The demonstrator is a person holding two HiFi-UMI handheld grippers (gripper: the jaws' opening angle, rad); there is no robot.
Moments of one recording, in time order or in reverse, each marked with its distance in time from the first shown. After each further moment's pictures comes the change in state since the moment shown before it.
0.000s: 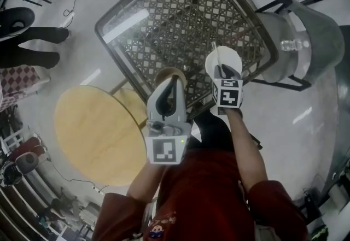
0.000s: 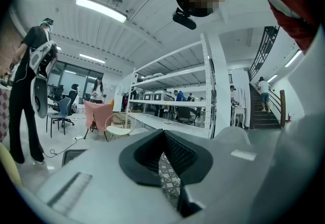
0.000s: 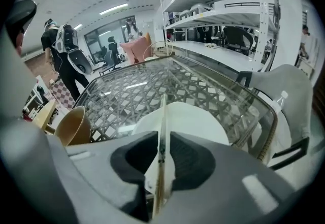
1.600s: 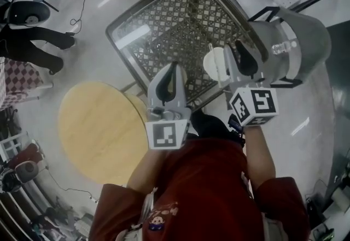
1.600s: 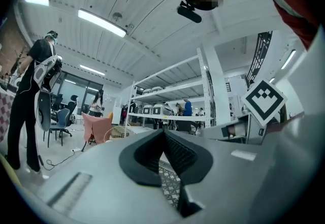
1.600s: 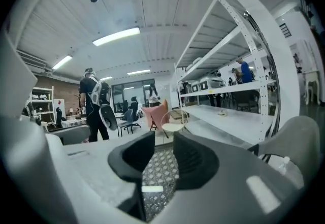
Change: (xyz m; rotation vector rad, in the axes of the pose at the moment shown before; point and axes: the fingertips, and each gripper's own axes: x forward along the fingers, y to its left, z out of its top) left arm -0.026 -0.005 0.066 0.024 -0.153 -0.007; right arm -0.240 0.041 0.189 -0.061 -0.728 0.167
